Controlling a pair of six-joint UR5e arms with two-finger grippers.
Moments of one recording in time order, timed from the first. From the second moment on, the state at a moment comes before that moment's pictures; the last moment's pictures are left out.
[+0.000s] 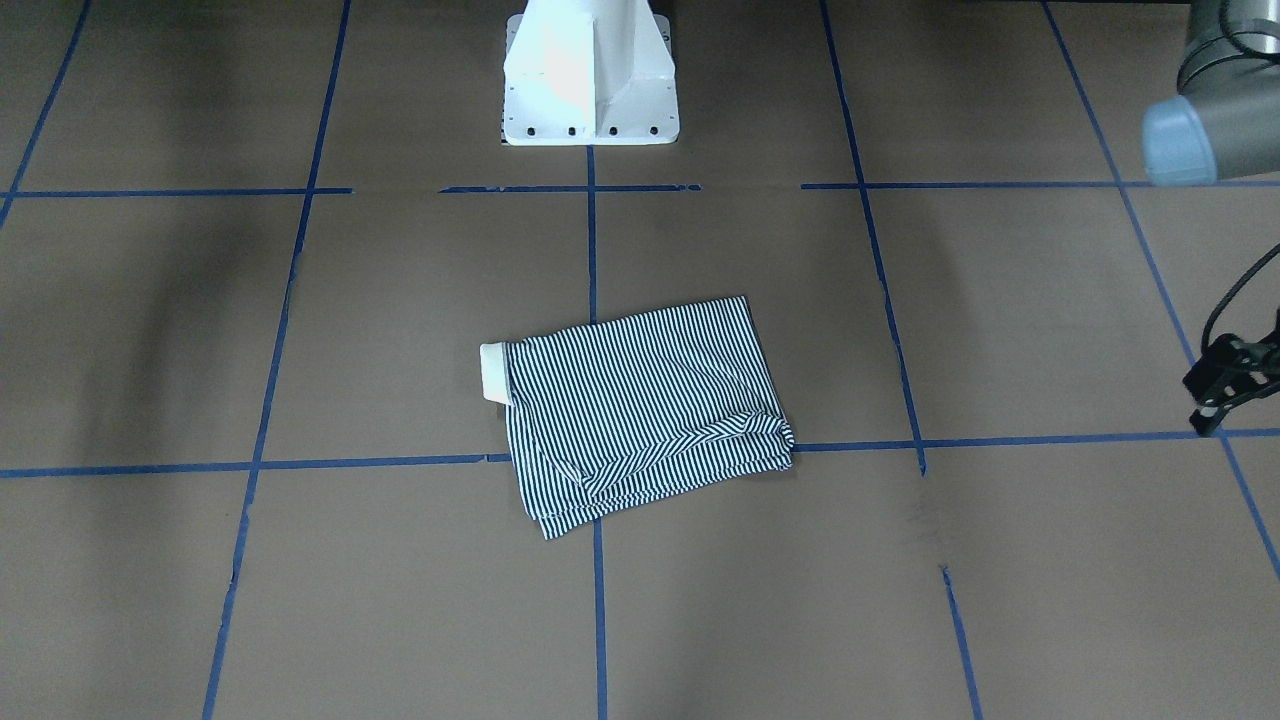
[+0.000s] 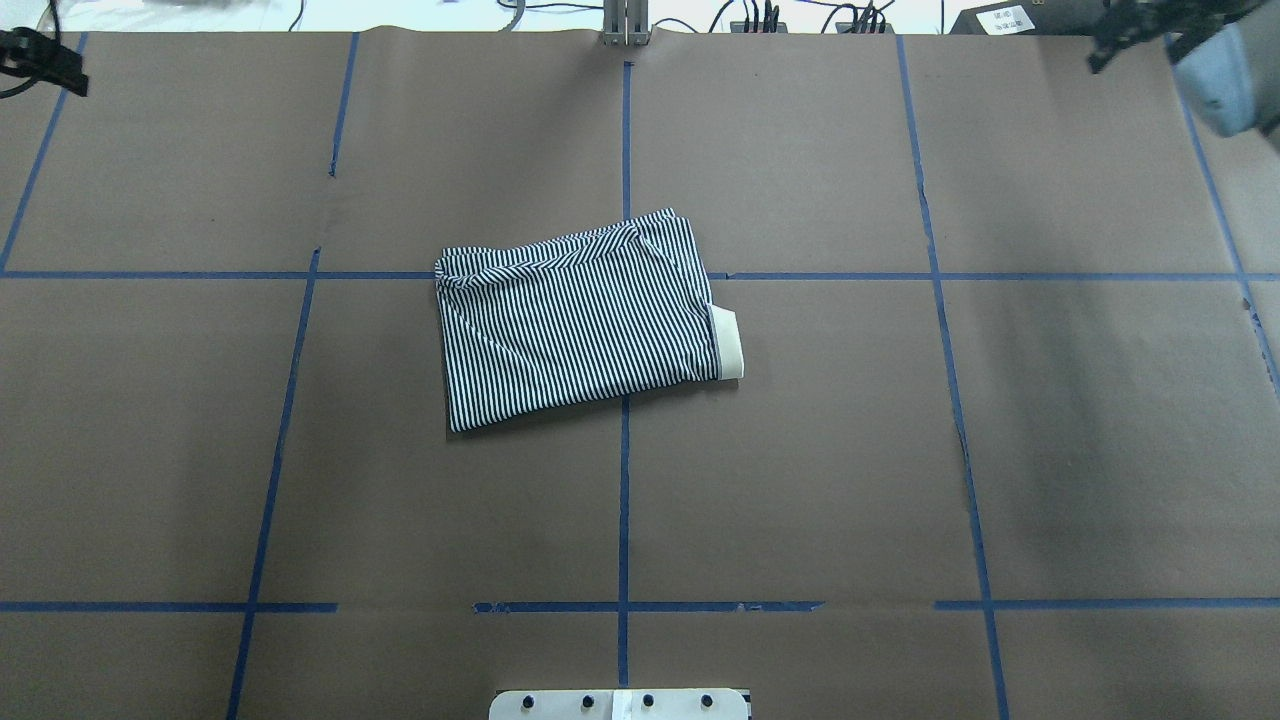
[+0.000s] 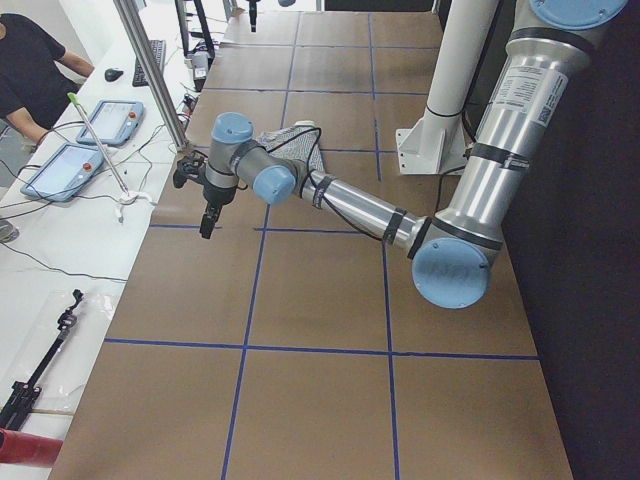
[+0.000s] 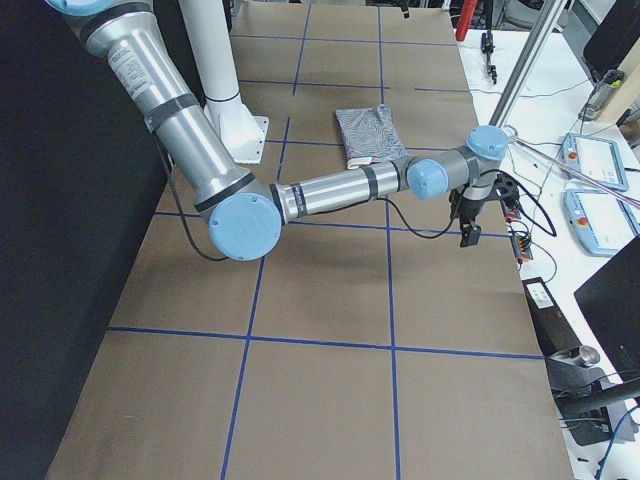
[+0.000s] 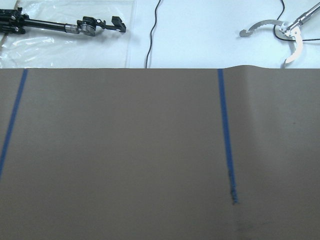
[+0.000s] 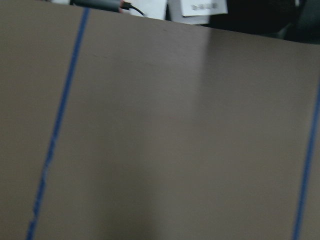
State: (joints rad) left arm -1.30 -1.84 -1.66 -1.83 -2.08 -0.46; right arm 1.40 -1.04 1.26 -1.52 2.31 0.13
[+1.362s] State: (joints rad) left arm -1.56 -1.49 -1.65 -1.81 -2.23 0.04; right arm 1.65 -1.43 1.58 -1.78 2.38 -0.25
